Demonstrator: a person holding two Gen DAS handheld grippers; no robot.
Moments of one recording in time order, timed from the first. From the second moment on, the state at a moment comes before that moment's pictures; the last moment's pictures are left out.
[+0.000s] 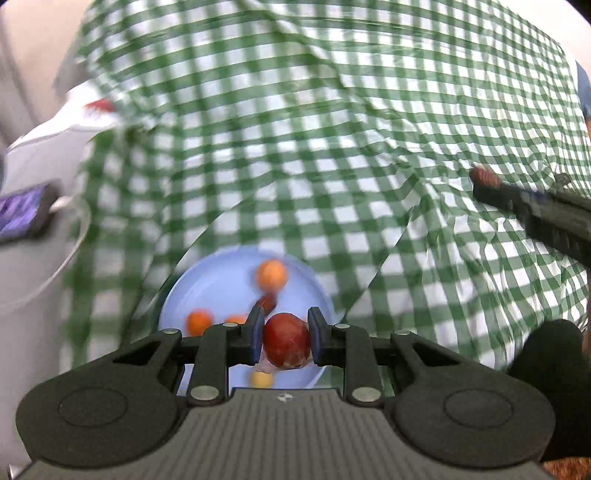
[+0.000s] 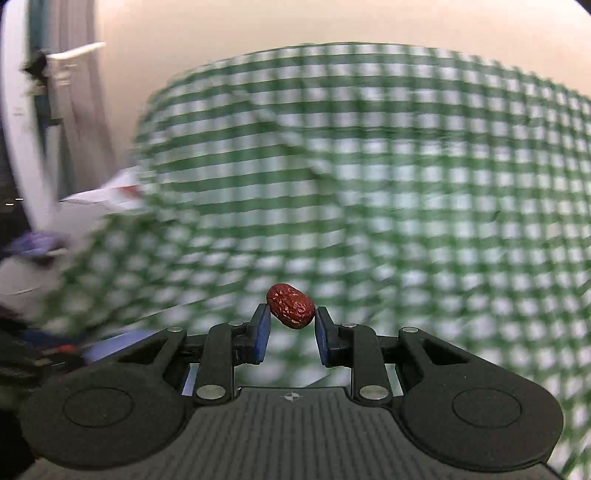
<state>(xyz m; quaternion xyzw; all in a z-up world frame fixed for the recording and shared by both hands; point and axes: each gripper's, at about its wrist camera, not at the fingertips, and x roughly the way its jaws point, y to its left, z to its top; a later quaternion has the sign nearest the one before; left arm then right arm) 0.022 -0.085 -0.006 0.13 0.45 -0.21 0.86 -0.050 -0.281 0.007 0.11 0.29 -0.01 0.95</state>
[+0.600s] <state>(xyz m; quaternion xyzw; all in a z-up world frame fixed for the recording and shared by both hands) -0.061 0.000 0.012 0.08 0.42 -0.18 0.89 -0.127 -0.142 0.031 0.04 0.32 0.08 0.94</state>
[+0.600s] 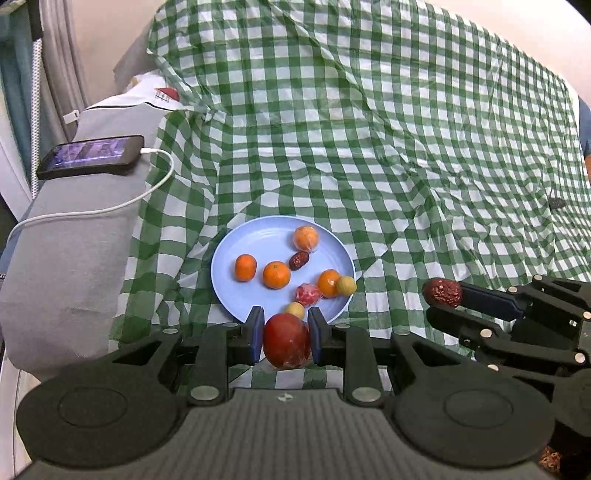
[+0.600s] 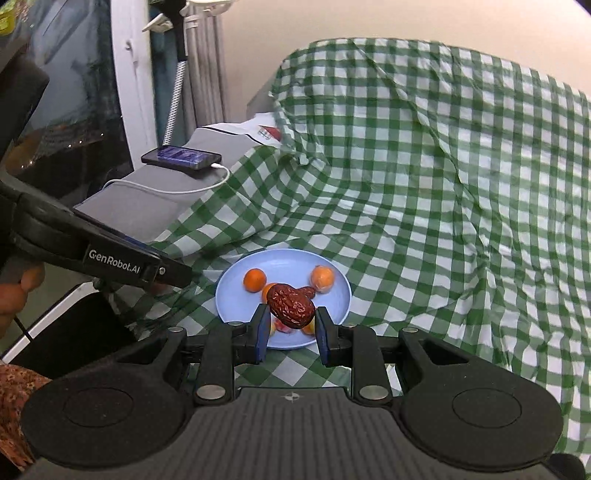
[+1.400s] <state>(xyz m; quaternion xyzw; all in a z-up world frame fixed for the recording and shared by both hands) -0.036 0.001 0.007 0.07 0.42 -0.17 0.89 -0.109 -0.141 0.019 0.04 0.35 0.10 0.93</state>
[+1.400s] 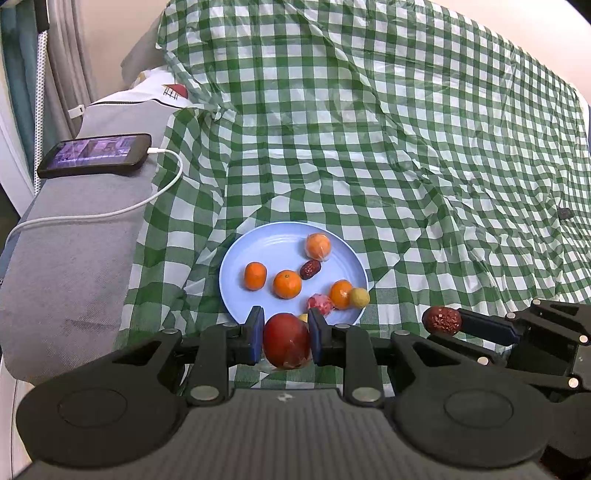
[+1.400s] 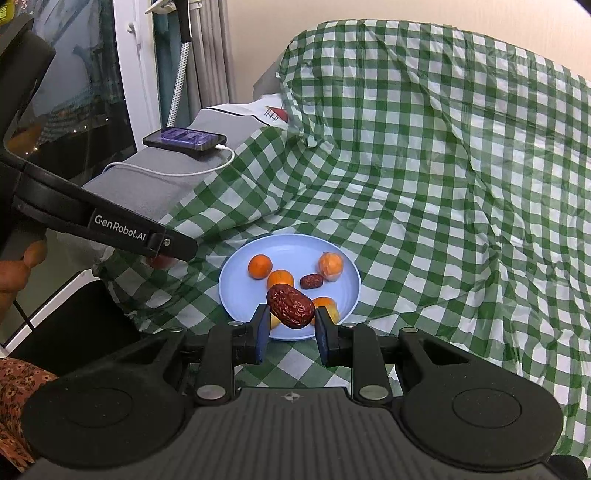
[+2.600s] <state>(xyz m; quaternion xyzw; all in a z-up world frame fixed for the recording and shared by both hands) 0.076 -0.024 -0.038 0.08 0.46 -0.17 0.87 -0.002 -0.147 -0.030 0.07 0.41 0.10 0.90</state>
